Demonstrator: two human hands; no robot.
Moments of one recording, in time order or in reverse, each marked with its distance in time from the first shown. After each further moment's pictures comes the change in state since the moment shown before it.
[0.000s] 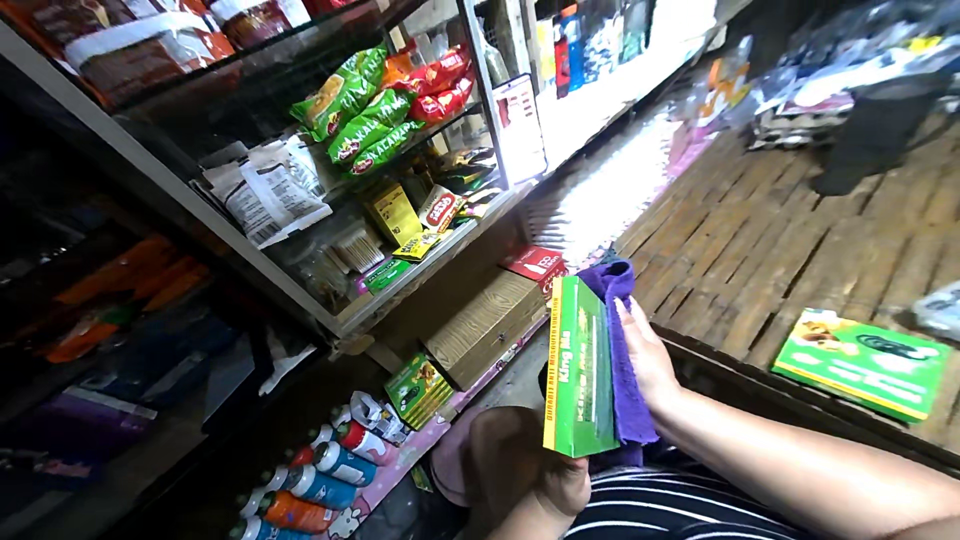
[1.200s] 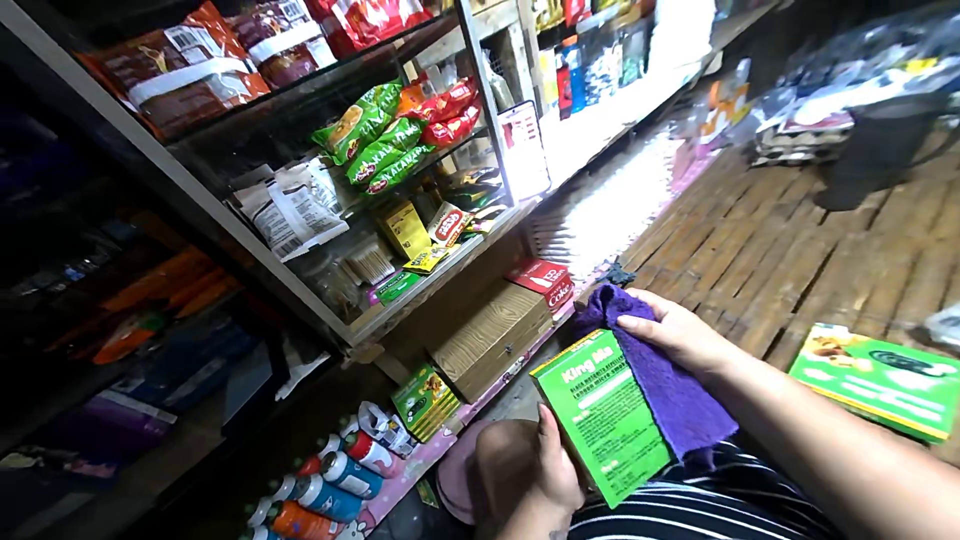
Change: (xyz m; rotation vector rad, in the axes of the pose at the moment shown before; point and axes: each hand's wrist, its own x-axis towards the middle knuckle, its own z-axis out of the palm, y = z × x) left_hand 0.030 0.031 0.007 -0.320 0.089 -0.384; right_hand 0.036 -0.054 -0.038 -0.197 -0.461 0.071
